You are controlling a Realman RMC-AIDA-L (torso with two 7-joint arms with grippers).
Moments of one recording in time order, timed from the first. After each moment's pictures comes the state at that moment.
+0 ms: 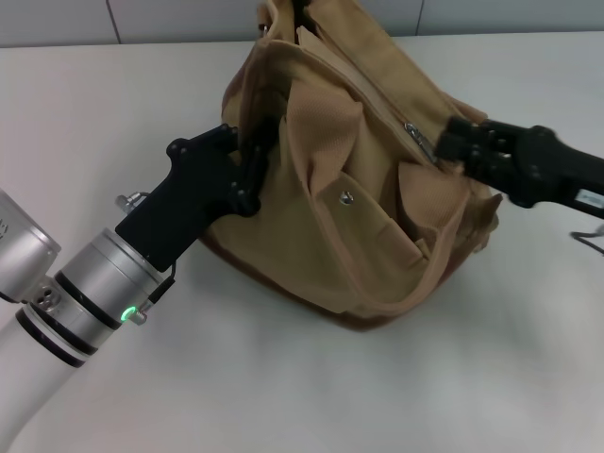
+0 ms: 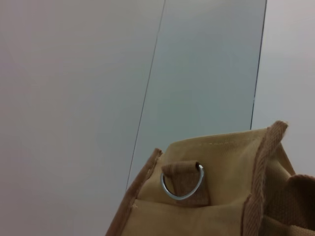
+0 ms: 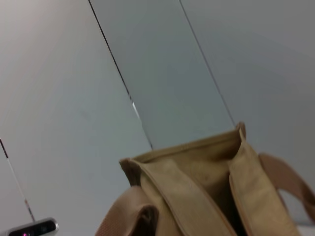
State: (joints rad) left arm -0.55 -2.08 0.27 -0.25 1.69 1.51 -0.39; right arm 0.53 2.08 -0.32 -0.45 -2.00 -1.74 1.30
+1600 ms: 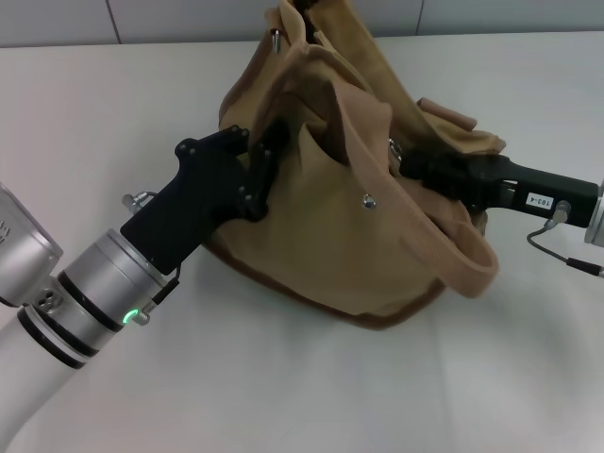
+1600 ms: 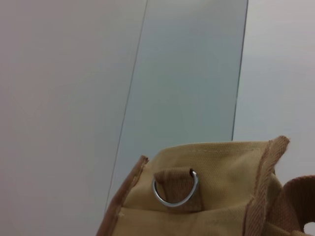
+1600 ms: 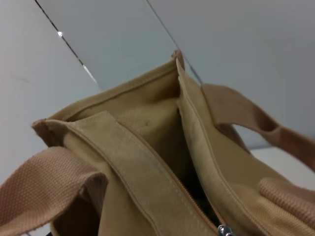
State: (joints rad) left arm -0.56 -2.08 0.26 -0.24 1.73 1.53 -0.40; right arm 0.58 2.06 -0.48 -0.37 -1.97 -1.51 1.47
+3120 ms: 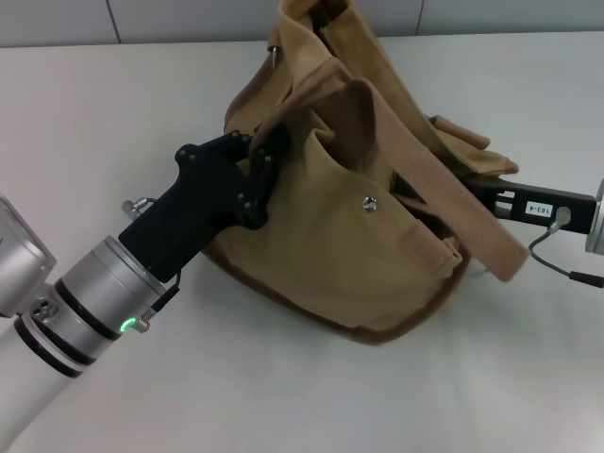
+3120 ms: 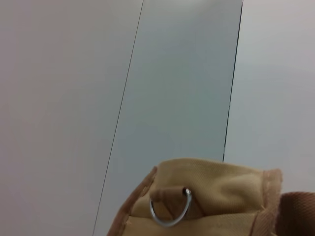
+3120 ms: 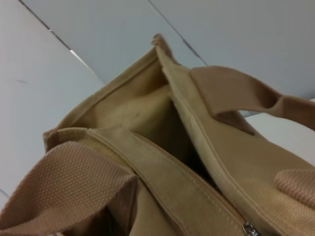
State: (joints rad) left arm -0.54 -2.08 0.27 -0.24 1.74 1.56 -0.41; right arm 0.58 2.04 -0.56 -0.36 -1.97 -1.52 1.67
